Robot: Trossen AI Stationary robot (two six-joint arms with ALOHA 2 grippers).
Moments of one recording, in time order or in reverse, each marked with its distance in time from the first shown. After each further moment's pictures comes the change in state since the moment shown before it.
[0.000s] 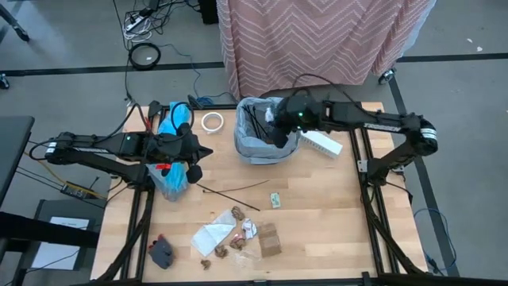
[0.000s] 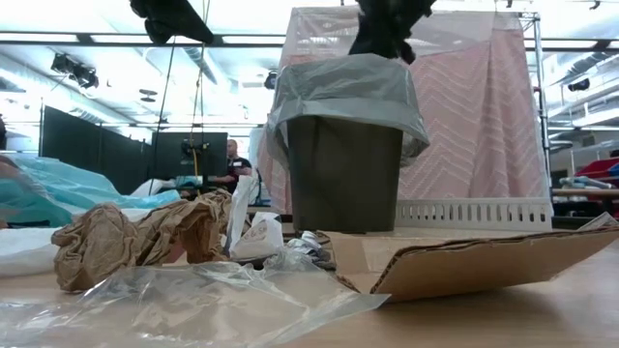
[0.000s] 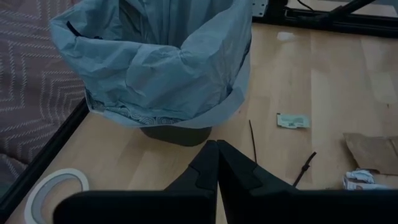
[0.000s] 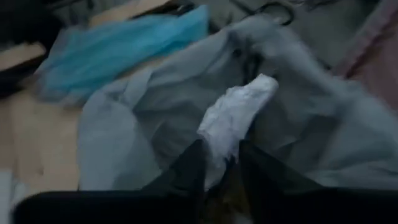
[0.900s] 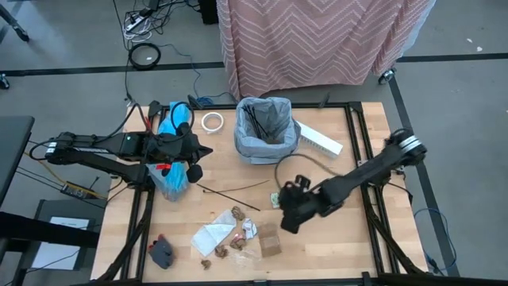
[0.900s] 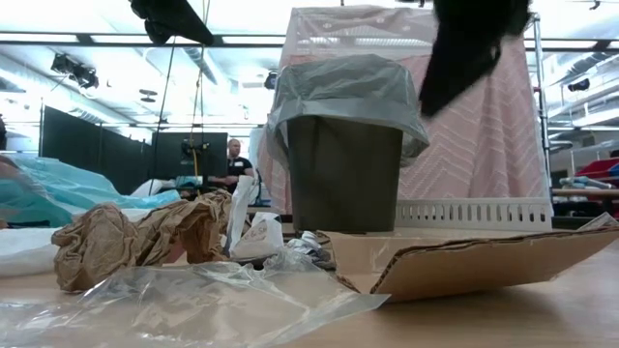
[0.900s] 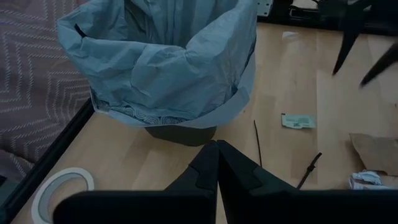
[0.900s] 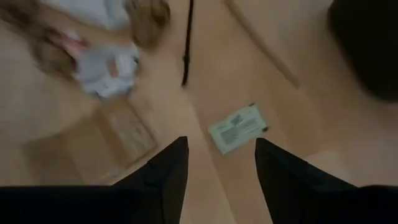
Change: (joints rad) left arm 0.000 0.000 0.000 -0.003 -0.017 0.004; right arm 0.687 0.232 -0.131 -0.140 0.184 0.494
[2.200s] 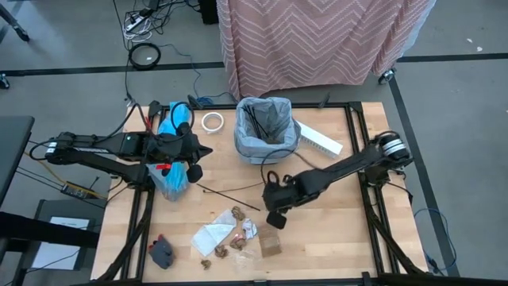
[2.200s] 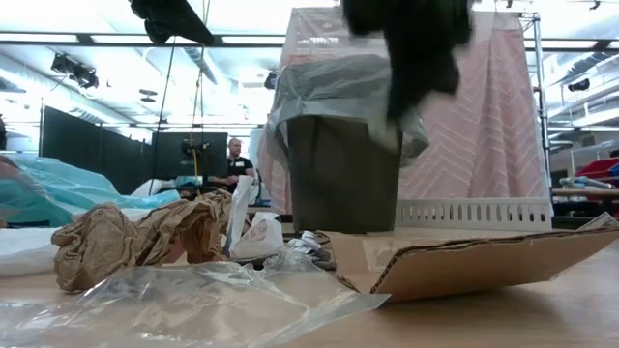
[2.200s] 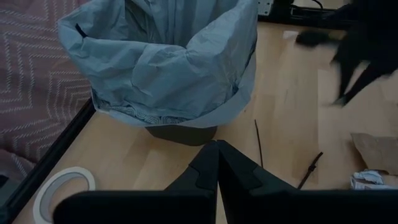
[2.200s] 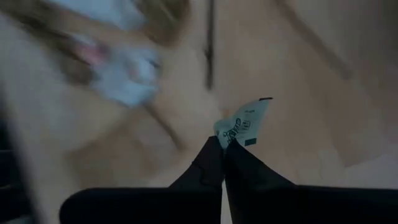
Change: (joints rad) left arm 0.000 0.000 0.000 -0.001 -0.003 0.003; right arm -0.160 0.082 0.129 -0.025 -0.283 -0.037
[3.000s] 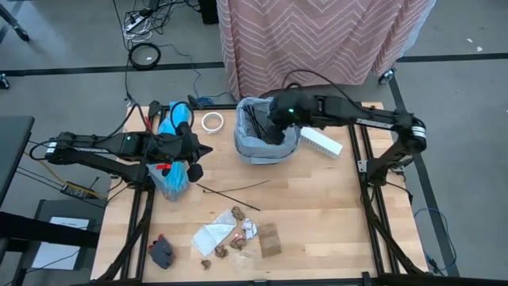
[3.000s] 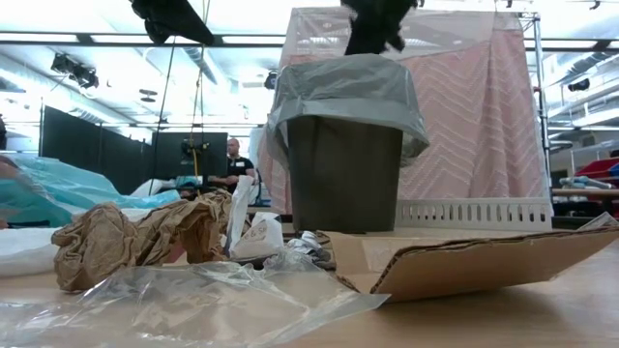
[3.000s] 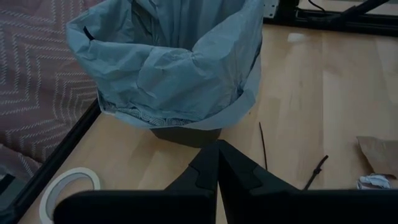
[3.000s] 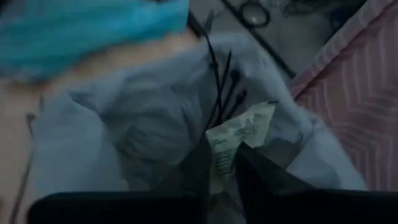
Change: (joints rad) left arm 0.000 0.000 0.000 0.005 -0.019 0.000; right arm -0.536 -0.193 0.206 -0.012 0.205 -0.605
